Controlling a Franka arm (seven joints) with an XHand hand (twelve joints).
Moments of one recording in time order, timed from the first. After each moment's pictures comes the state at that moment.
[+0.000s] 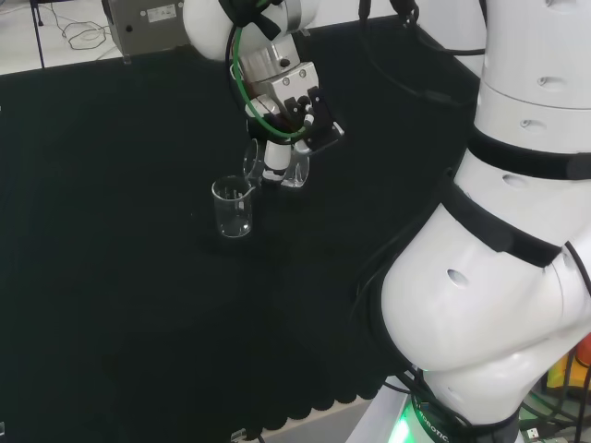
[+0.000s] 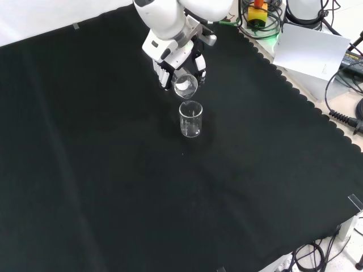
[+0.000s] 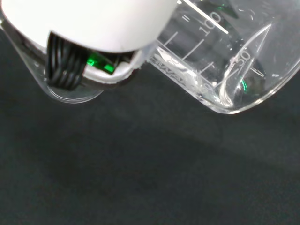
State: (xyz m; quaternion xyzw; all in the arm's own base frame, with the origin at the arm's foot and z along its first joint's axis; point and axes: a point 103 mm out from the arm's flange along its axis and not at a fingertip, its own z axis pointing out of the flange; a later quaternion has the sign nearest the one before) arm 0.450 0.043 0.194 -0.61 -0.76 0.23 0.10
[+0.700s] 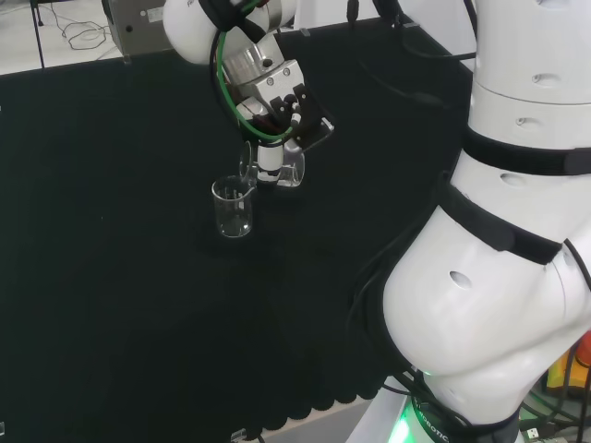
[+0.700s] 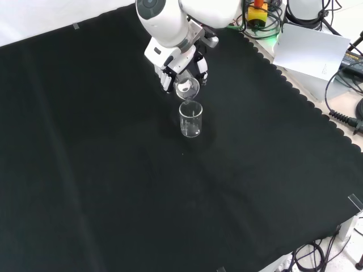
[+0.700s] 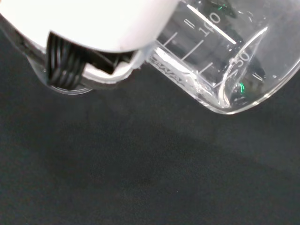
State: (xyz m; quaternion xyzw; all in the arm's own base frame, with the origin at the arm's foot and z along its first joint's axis) arm 0.452 0.056 0.198 -0.60 -0.75 0.27 0.08
